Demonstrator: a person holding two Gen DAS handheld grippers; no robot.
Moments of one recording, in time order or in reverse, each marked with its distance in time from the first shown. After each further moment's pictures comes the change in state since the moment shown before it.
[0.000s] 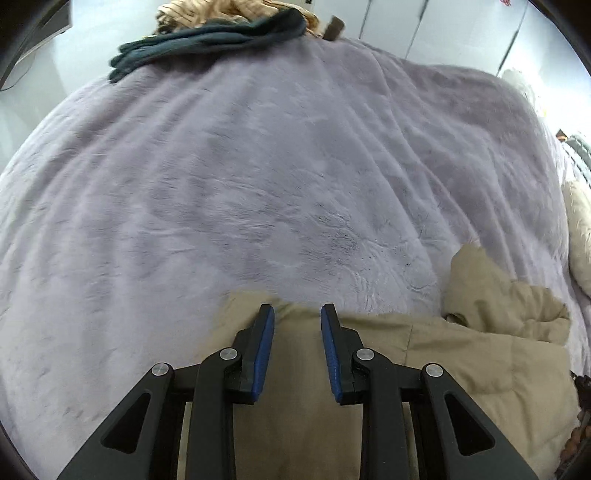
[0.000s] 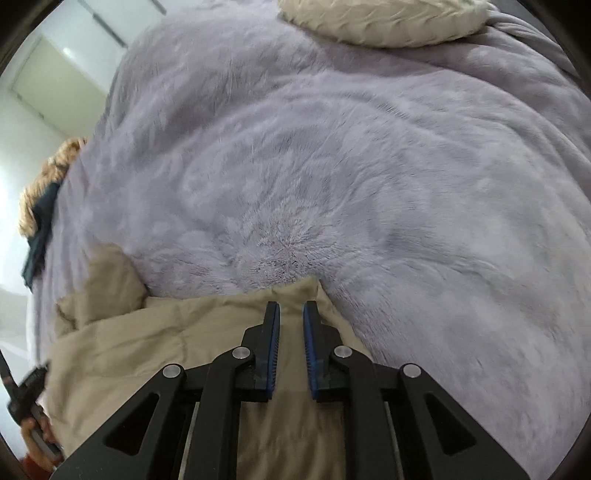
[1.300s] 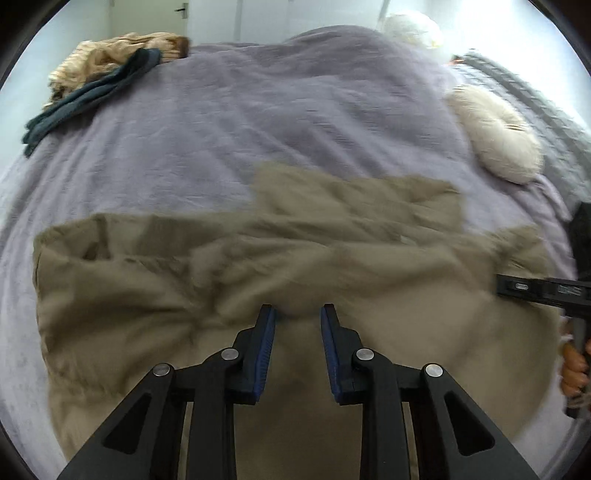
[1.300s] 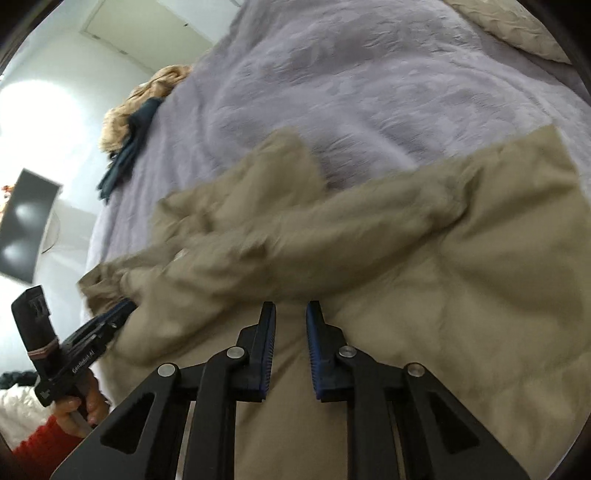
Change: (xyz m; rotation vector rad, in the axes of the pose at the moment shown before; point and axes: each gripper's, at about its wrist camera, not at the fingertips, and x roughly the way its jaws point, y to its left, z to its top) left arm -0.047 -0.106 -0.072 0.347 0.002 -0.166; right arm -0.004 0.100 -0.057 -0.234 0.178 0.257
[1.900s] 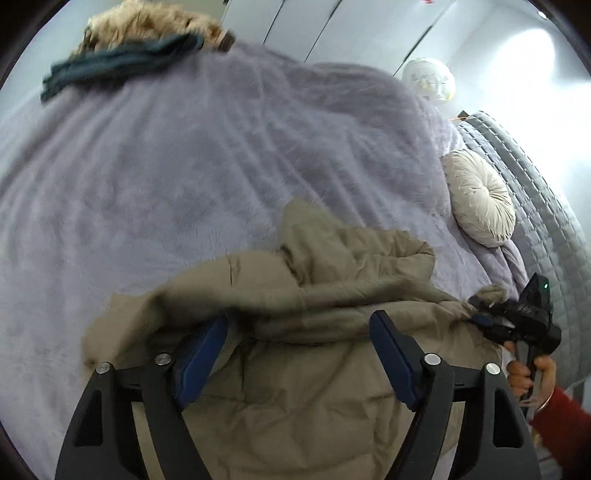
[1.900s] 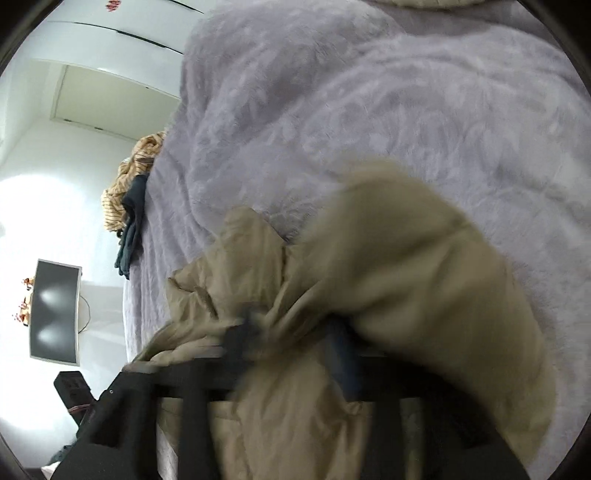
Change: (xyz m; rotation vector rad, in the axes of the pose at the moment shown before) left arm -0.062 0.055 0.009 -0.193 -0.046 -0.200; right arm -0.043 -0.051 0.016 0.269 -0.087 0.157
